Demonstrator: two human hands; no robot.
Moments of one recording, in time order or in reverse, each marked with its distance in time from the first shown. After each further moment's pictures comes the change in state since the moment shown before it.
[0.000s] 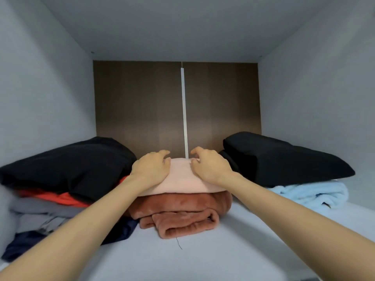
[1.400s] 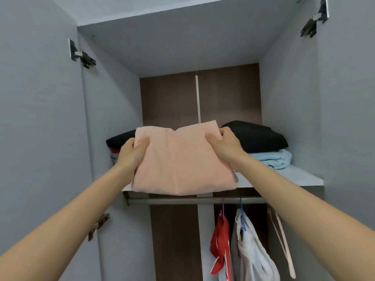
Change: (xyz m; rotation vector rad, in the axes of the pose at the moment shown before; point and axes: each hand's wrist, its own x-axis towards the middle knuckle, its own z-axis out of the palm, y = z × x) left_hand -0.267 0.135 -0.156 -0.848 0.362 -0.499; right_hand -0.216 0.018 -0.165 0.838 -0.006 0.101
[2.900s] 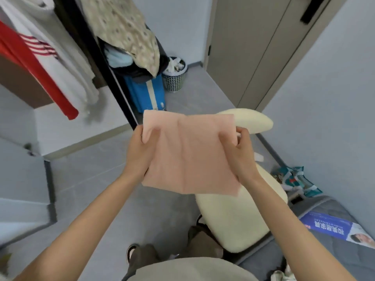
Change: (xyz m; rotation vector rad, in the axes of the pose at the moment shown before) left_hand -0.877 -0.012 0.173 0.070 -0.783 -0.570; right_hand -0.870 0.172 -0.457 -0.122 0.412 0.952
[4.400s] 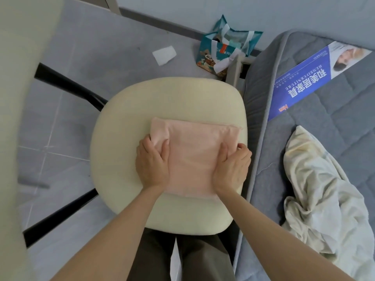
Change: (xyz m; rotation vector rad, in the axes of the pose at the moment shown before) left_hand 0.035 -0.361 0.418 0.898 -0.572 0.529; right_hand 0.043 0.476 -0.040 -0.448 0.973 0.881
